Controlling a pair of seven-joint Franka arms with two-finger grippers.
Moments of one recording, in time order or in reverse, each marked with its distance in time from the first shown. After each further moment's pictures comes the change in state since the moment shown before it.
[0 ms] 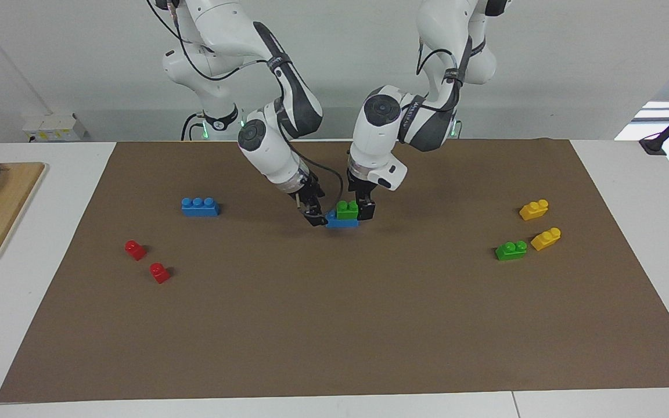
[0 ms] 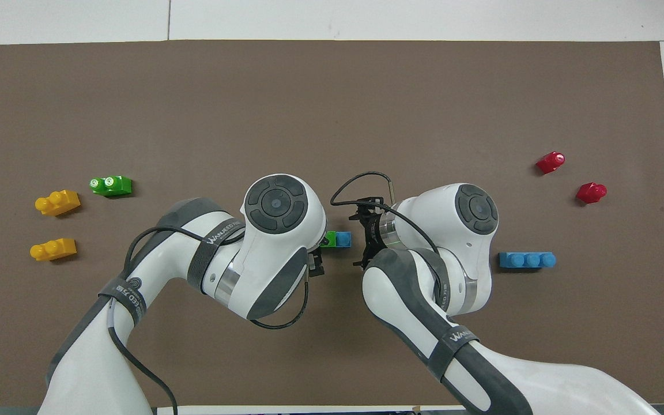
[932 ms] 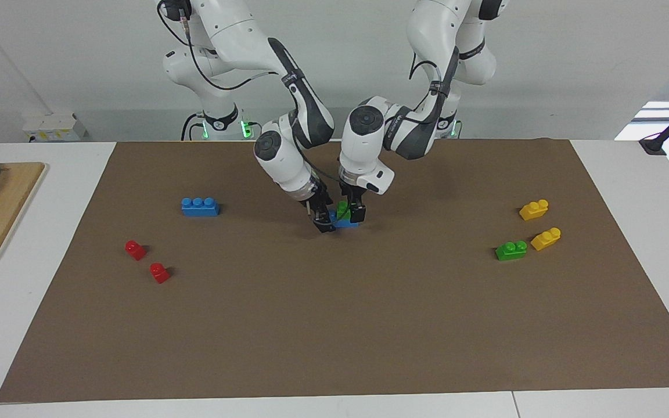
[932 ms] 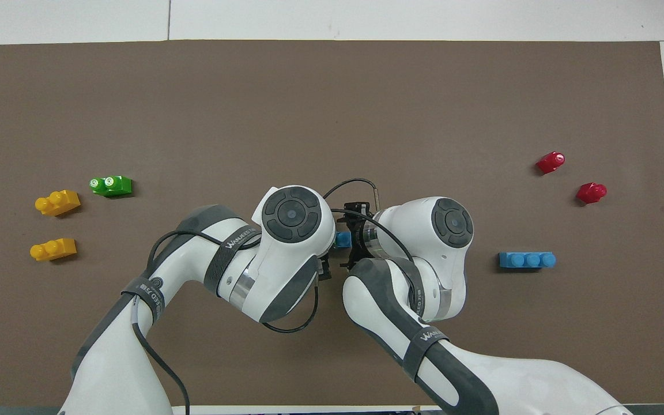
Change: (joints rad) left arm -0.027 0.026 0.000 -0.024 0.004 0.041 -0.022; right arm 0.059 0.052 0.000 0.000 0.040 0.097 0.000
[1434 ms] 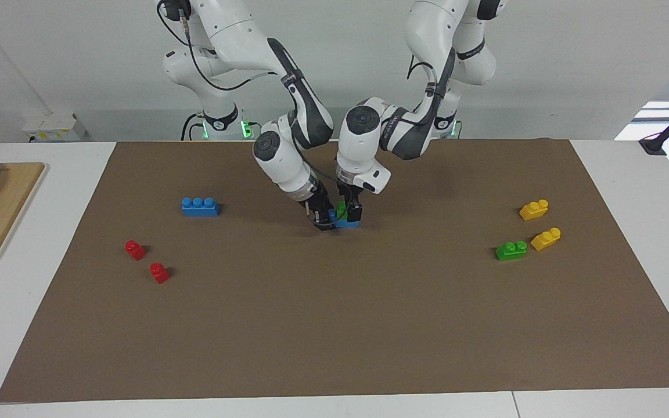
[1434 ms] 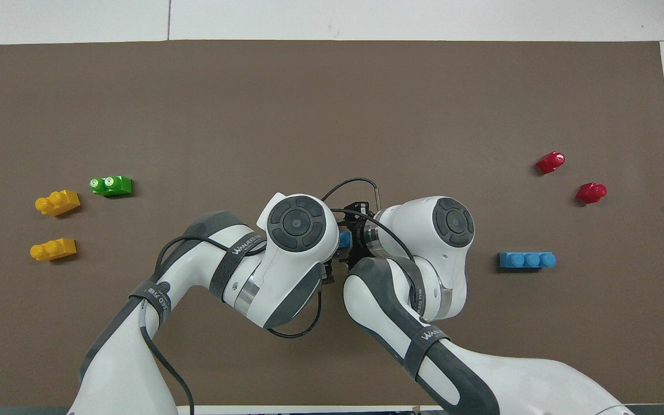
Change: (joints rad) left arm -0.015 0.000 0.000 -0.023 0.000 0.032 -0.002; right arm -0.002 0.000 -0.003 0.000 0.019 0.002 0.000
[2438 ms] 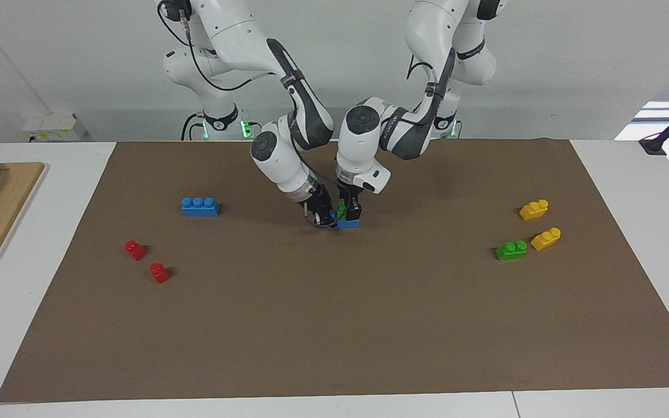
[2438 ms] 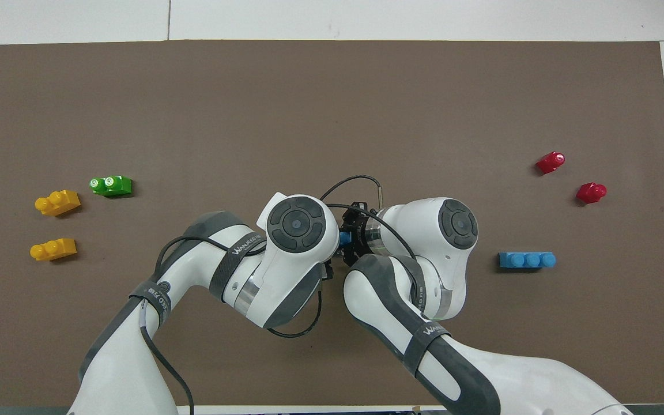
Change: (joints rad) left arm -0.001 0.000 0.005 0.000 0.007 0.015 -0.003; right arm 0.002 0.003 0.002 -0.002 0.048 0.030 -0.015
